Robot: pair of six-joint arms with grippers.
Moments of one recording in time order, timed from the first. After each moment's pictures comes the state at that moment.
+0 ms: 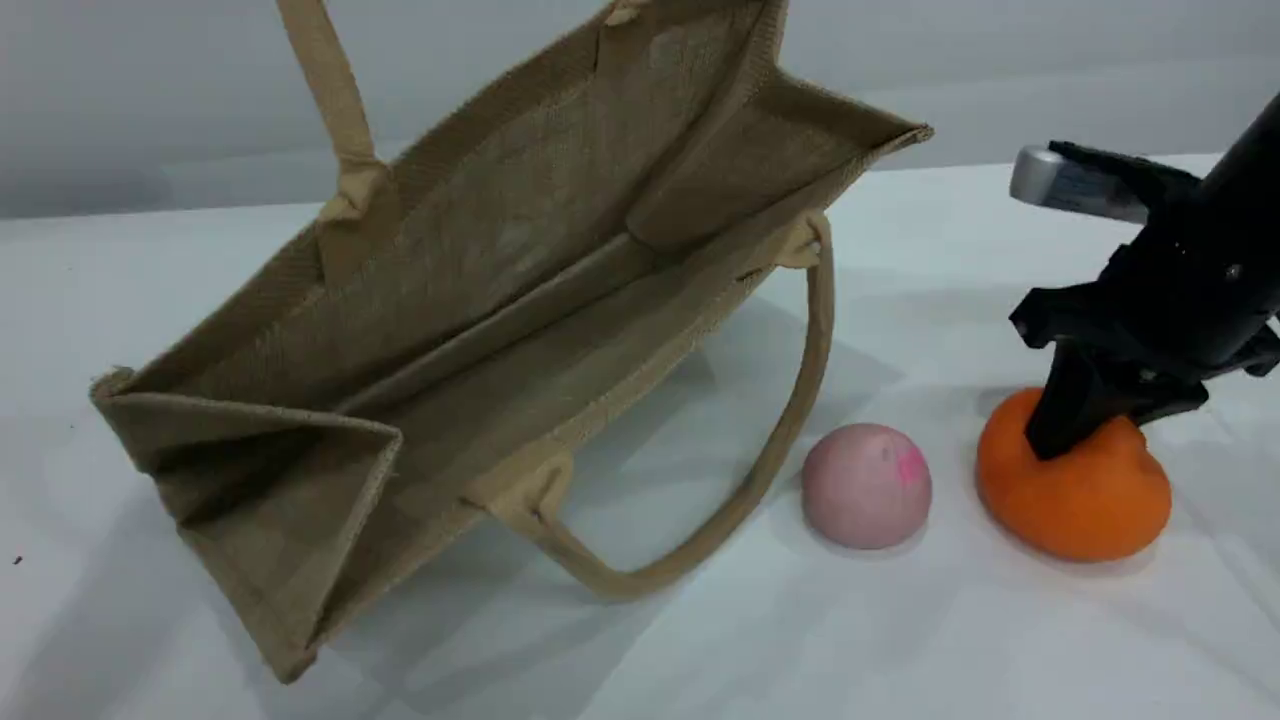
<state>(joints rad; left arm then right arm) -0.24 1.78 -1.88 -0.49 1.22 0.59 0.02 2.06 -1.02 0.70 0.57 -0.66</state>
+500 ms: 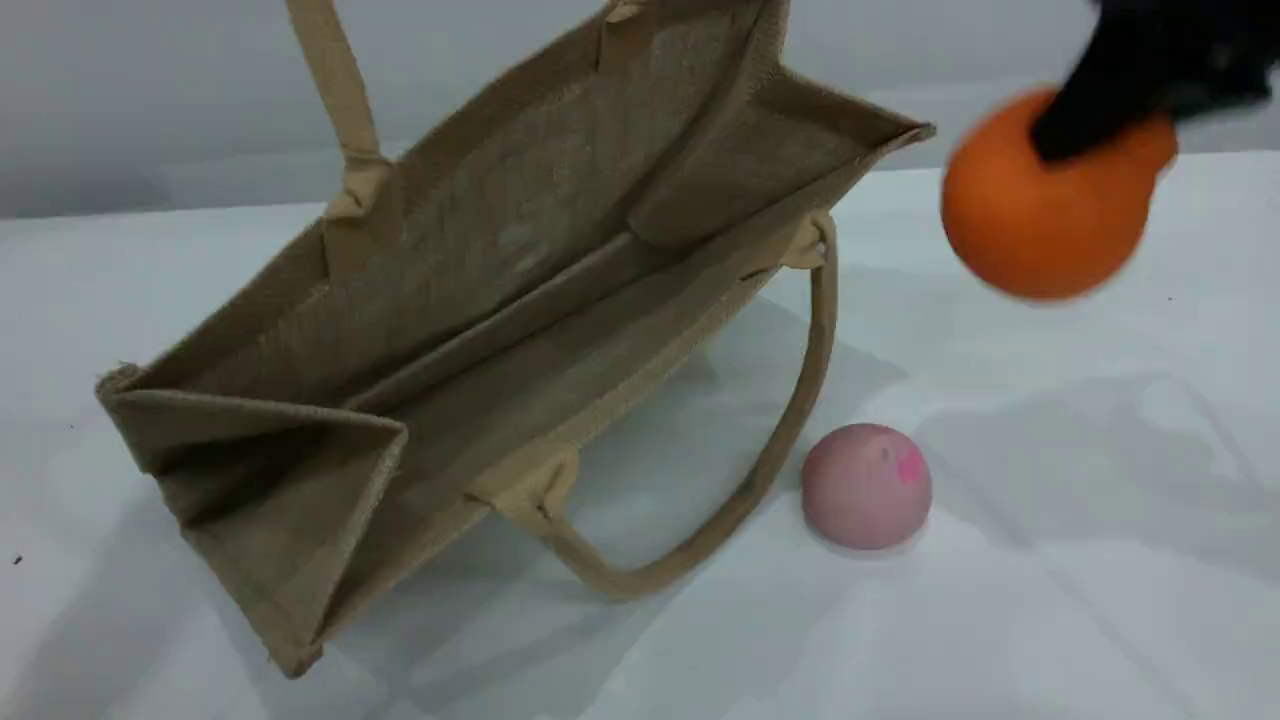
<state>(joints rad) -0.24 1.78 -1.88 -0.50 1.22 0.59 0.02 1.62 -1.02 0.81 0.73 -0.73</state>
